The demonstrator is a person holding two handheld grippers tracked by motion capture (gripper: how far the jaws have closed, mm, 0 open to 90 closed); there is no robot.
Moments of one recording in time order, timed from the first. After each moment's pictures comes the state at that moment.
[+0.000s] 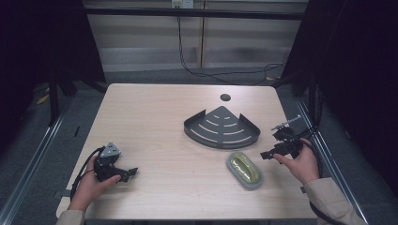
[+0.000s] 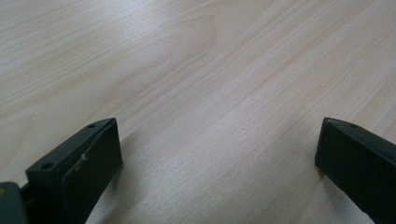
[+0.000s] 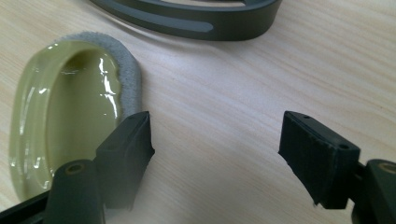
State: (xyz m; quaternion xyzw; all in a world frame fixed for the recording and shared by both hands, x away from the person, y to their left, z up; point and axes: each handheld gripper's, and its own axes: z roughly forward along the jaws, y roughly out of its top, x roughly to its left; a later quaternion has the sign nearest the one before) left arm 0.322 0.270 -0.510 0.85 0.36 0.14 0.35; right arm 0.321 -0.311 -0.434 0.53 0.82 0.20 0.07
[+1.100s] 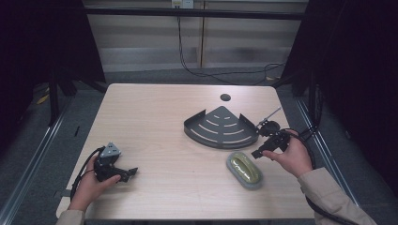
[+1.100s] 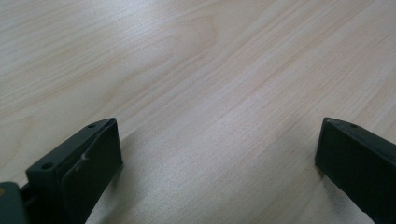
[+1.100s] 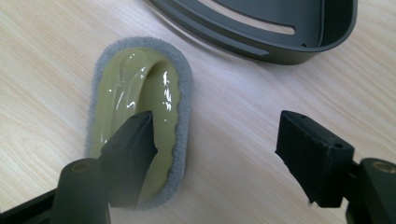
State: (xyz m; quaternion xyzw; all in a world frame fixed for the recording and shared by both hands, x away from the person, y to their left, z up) left arm 0.322 0.270 -0.510 0.85 0.36 0.14 0.35; right arm 0.329 -0.261 -0.404 0.47 0.87 0.13 0.06
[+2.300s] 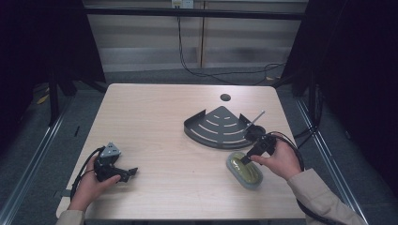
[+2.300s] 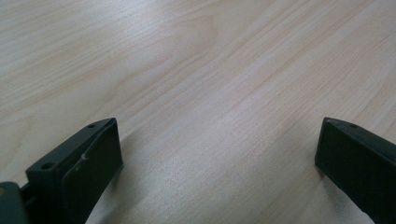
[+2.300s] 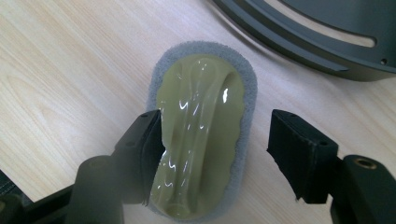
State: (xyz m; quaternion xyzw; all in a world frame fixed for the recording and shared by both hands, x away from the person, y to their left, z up) left arm 0.322 0.270 -0.510 0.85 0.36 0.14 0.35; right arm 0.325 -0.224 -0.413 0.44 0.89 0.12 0.01
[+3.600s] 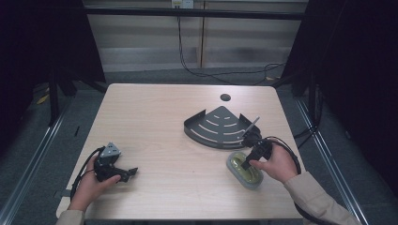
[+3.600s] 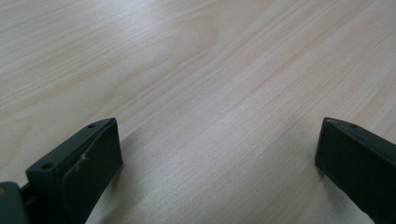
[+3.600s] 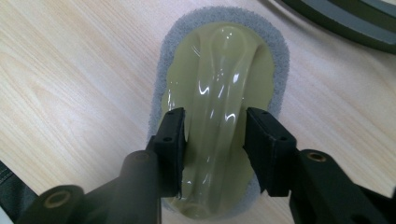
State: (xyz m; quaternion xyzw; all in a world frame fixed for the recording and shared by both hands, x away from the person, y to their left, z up) left arm 0.322 0.270 -0.510 0.85 0.36 0.14 0.35; right arm 0.321 -0.218 -0.430 0.43 0.90 0.09 -0.02
